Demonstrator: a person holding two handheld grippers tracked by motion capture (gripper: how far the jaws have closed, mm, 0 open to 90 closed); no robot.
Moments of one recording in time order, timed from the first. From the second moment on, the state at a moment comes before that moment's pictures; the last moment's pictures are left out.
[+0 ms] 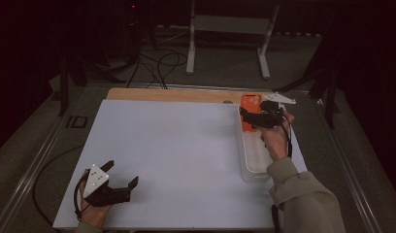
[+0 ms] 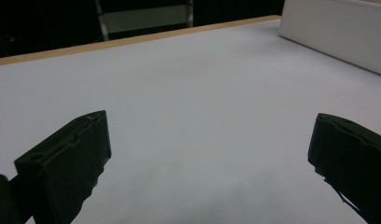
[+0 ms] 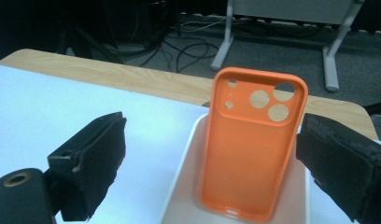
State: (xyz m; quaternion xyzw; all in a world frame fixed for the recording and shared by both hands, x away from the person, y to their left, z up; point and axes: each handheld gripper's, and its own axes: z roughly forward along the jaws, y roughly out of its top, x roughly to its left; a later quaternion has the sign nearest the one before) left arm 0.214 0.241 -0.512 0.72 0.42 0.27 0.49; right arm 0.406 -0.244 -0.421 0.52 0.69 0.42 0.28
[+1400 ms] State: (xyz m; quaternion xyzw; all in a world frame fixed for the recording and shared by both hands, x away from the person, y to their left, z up) left arm 0.215 0.239 -0.507 0.72 0.41 0.26 0.49; right arm 0.283 -0.238 -0.434 0.43 0.70 0.49 0.27
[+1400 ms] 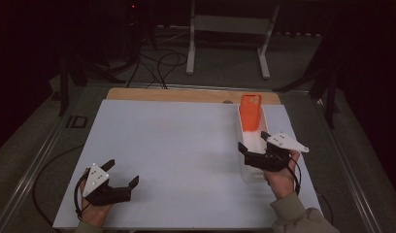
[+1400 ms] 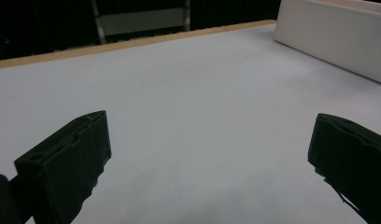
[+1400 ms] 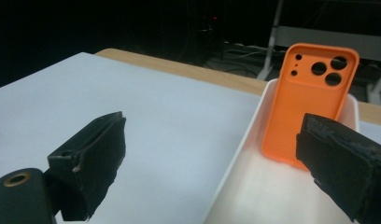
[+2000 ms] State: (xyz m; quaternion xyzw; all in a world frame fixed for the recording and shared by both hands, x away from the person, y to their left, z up) left arm 0.214 0.241 -0.505 0.71 0.41 0.27 0.50; right arm 0.228 -0.257 -0.468 0.40 0.69 0.53 0.28
